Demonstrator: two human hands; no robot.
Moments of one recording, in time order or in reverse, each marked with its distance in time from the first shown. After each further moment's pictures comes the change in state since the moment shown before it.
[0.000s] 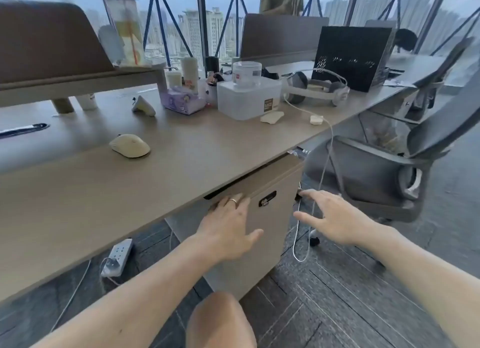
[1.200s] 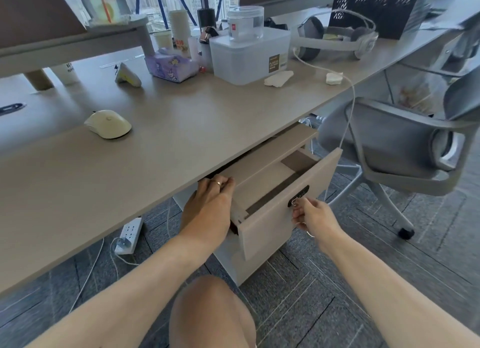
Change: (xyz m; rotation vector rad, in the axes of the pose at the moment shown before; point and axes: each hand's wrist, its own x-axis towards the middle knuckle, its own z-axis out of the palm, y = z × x) left_hand 0.026 -0.029 0.034 -0.004 0.255 -0.126; right_hand 0.057 0.002 0.115 1.232 0.088 0.579
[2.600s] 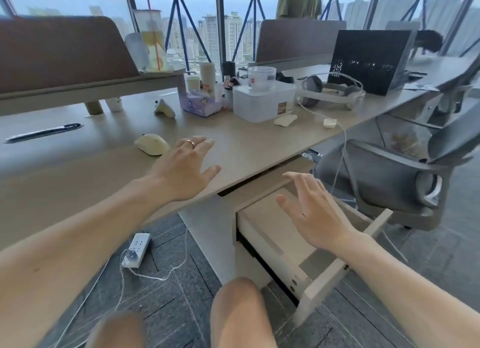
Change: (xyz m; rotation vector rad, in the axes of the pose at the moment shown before) left_hand -0.005 -0.038 -0.155 -0.005 0.086 0.051; right_hand -0.125 -0.090 -0.013 -0.972 -0.025 -0.916
